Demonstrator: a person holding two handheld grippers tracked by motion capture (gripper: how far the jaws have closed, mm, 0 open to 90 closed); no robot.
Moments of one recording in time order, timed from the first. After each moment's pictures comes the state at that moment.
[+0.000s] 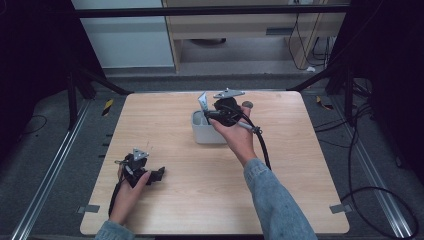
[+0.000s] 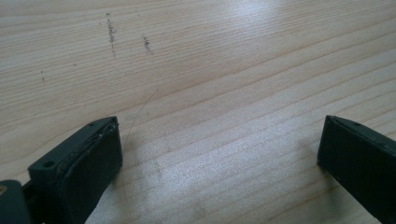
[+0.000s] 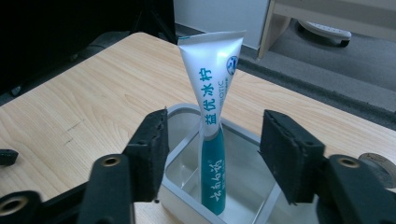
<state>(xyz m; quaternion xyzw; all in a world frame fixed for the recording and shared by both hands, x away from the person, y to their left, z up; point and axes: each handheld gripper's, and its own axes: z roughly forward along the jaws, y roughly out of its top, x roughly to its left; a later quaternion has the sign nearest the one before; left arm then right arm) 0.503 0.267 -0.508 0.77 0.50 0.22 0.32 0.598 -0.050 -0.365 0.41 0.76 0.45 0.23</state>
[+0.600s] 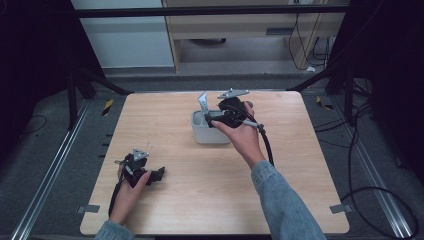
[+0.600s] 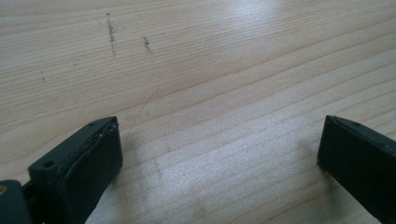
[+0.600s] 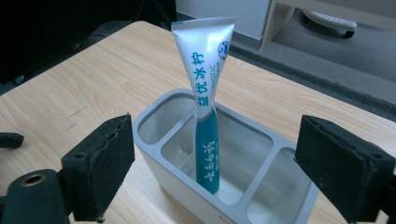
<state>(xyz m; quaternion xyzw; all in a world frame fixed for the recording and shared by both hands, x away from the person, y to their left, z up) 0.503 0.267 -0.508 0.77 0.50 0.22 0.32 0.593 -0.063 -0.360 0.41 0.78 0.43 0.22</state>
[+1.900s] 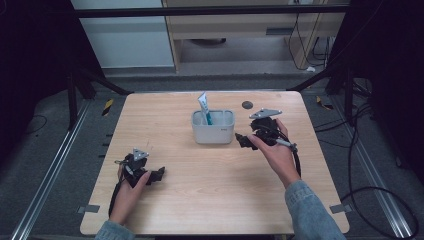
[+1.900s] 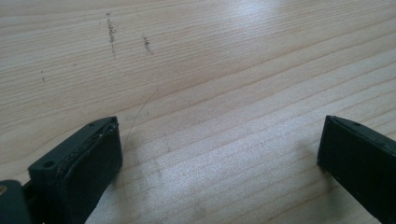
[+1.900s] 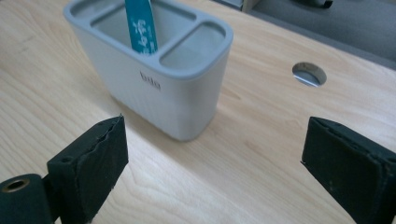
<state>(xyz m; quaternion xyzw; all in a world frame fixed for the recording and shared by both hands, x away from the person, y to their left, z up) 0.503 0.267 -0.508 0.77 0.50 0.22 0.32 0.554 -0.150 -0.400 0.42 0.79 0.38 0.23</state>
